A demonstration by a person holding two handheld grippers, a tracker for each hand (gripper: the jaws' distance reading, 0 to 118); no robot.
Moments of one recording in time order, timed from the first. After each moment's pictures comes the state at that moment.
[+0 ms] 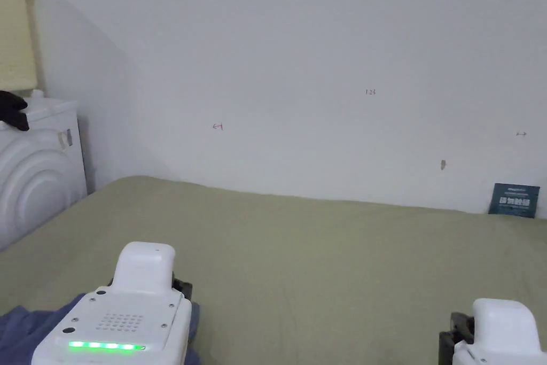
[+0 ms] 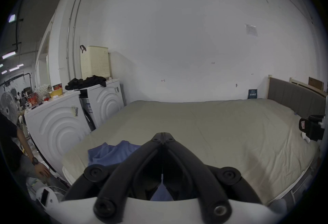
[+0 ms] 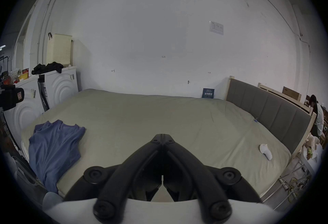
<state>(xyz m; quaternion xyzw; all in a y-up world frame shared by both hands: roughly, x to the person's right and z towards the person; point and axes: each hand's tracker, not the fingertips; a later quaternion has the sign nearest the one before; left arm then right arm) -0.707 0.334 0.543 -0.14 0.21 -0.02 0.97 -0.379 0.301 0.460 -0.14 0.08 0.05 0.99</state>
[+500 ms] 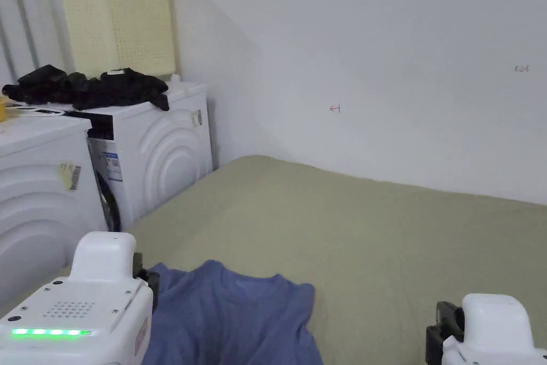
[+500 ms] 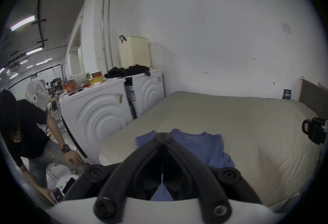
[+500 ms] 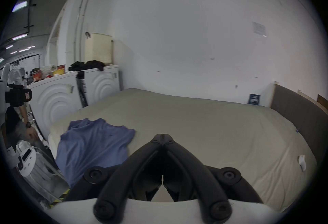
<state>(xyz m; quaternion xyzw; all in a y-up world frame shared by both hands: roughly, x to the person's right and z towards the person) -0.822 0.330 0.636 -0.16 0.37 0.00 0.92 -0.521 0.282 0.460 -0.14 0.27 0.05 0.95</state>
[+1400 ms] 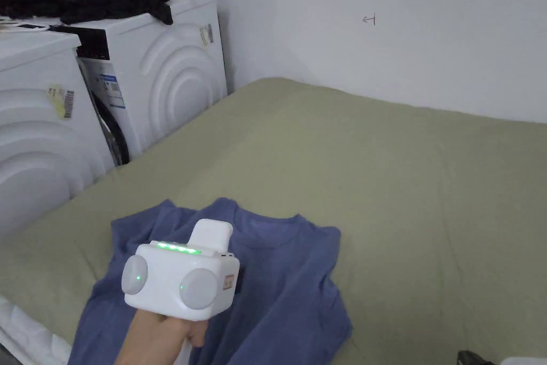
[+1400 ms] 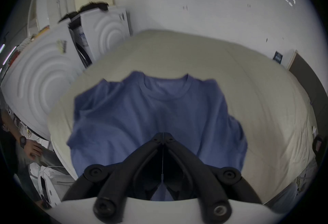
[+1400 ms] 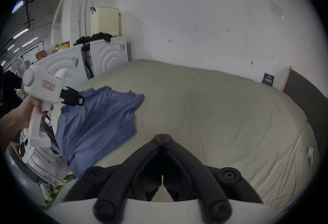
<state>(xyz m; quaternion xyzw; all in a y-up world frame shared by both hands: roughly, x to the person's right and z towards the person) -0.907 0.163 0.438 -0.42 0.22 0.08 0.88 -0.535 0.193 0.439 -0.25 0.29 0.08 0.92</state>
